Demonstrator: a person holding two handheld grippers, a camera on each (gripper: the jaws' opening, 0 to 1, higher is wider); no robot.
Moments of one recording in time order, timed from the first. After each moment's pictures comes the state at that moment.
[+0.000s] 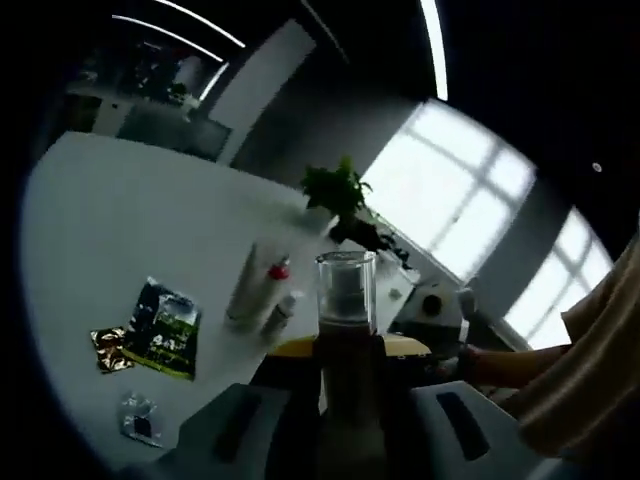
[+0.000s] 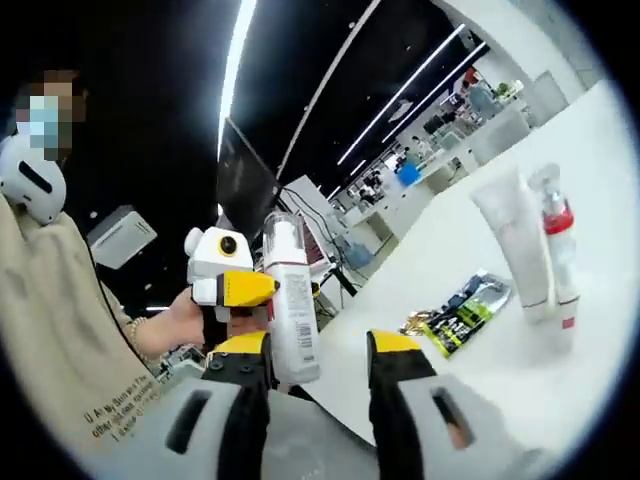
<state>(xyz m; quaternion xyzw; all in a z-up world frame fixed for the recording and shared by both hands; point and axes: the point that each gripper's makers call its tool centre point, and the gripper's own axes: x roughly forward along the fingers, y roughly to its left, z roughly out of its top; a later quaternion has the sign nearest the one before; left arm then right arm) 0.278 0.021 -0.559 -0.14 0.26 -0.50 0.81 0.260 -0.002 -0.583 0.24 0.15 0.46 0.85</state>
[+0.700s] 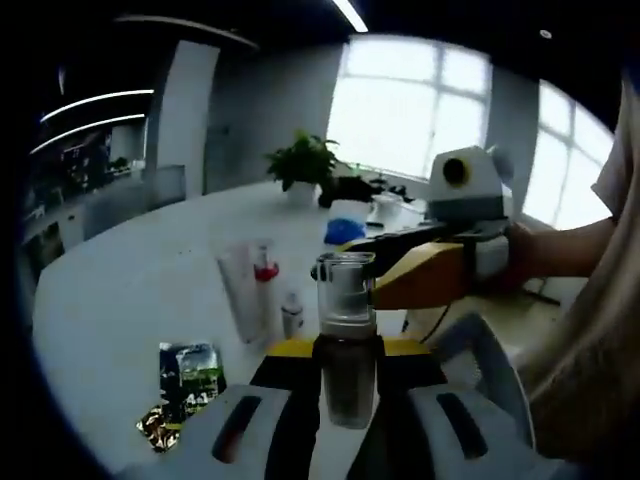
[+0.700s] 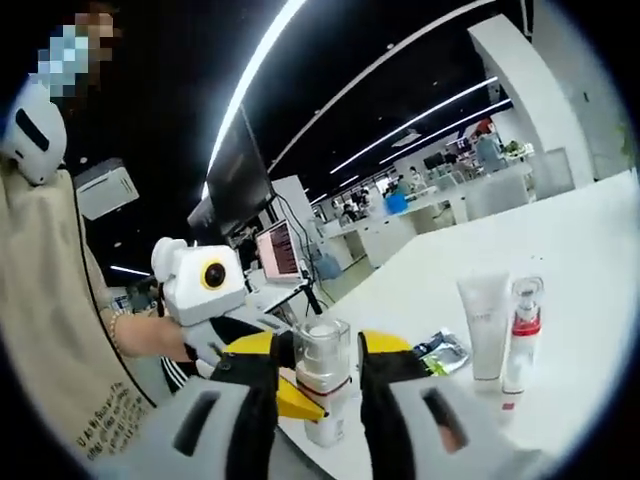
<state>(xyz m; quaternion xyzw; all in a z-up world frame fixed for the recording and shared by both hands) 0.274 -0.016 -0.589 0.04 0.21 -0.55 0.80 0.286 -0.004 -0.545 0.15 0.10 0.44 0.88</state>
